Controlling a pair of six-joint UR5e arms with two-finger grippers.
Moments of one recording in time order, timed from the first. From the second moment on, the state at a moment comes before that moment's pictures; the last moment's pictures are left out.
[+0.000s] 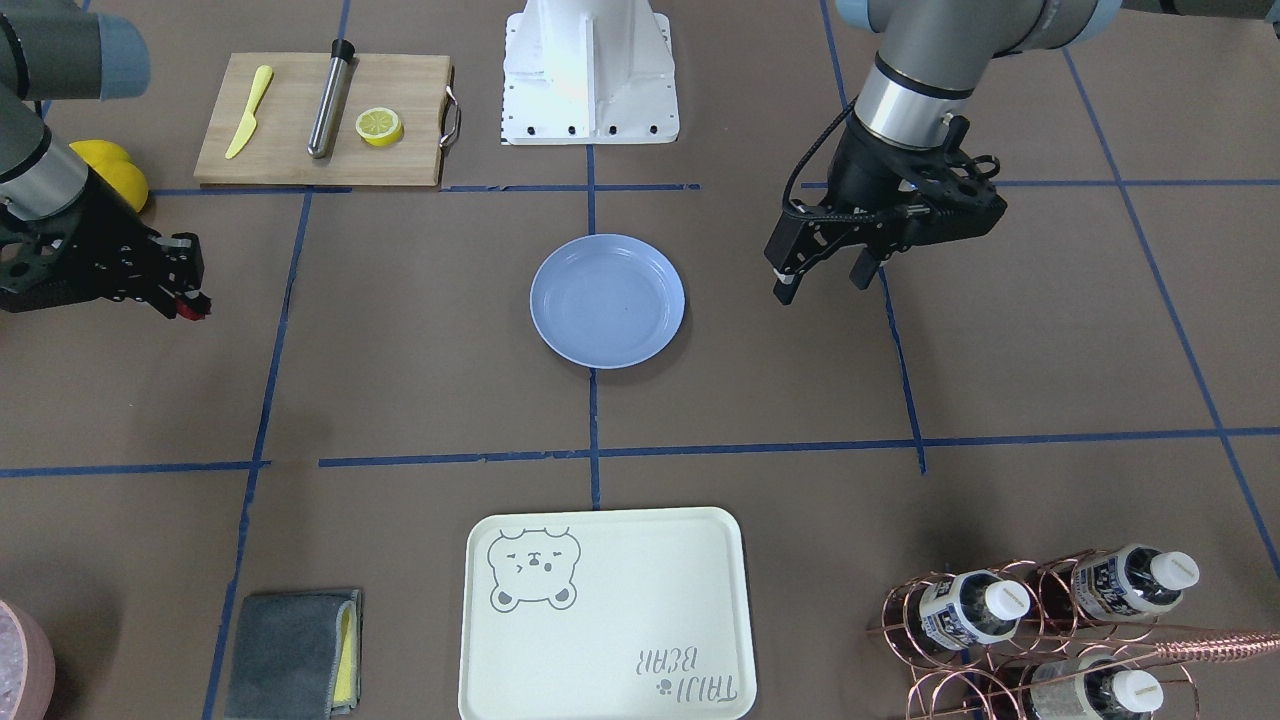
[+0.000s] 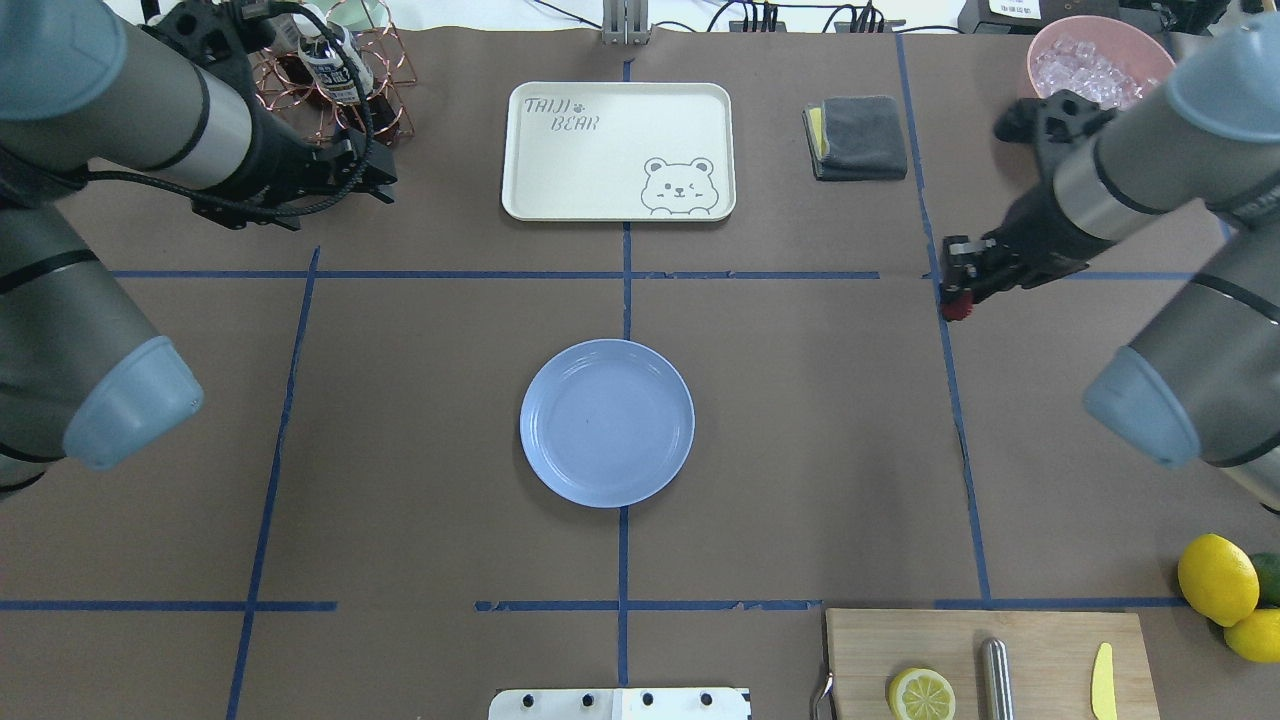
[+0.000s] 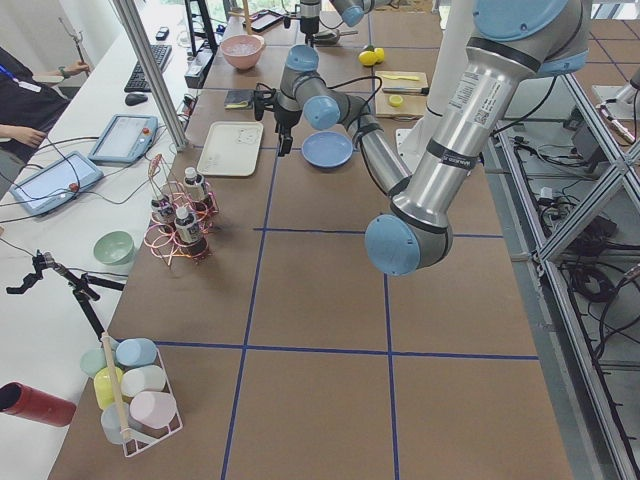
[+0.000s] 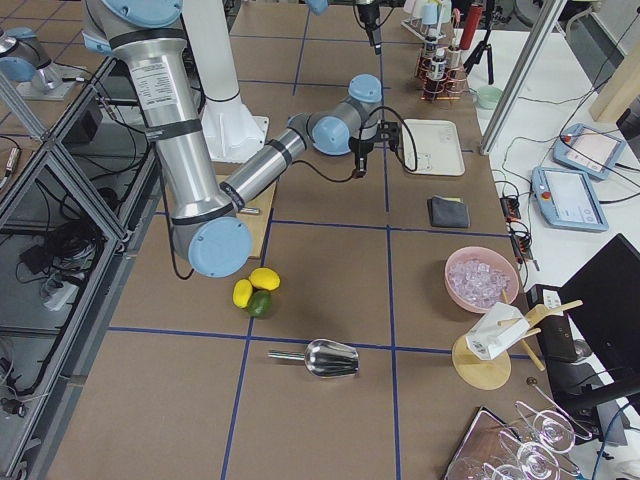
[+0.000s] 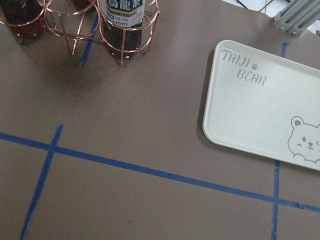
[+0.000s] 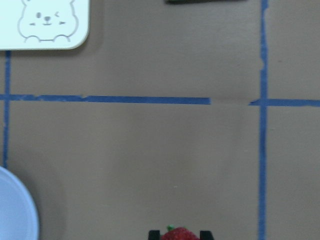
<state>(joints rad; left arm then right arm) -0.90 -2.01 -1.98 -1.61 -1.98 -1.18 0.86 -1.19 1.96 -1.62 2.18 0.95</state>
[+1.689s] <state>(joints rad) -1.15 -1.74 -1.97 -1.61 -2.02 -0.47 0.43 -0.75 1.51 -1.56 1.86 1.25</state>
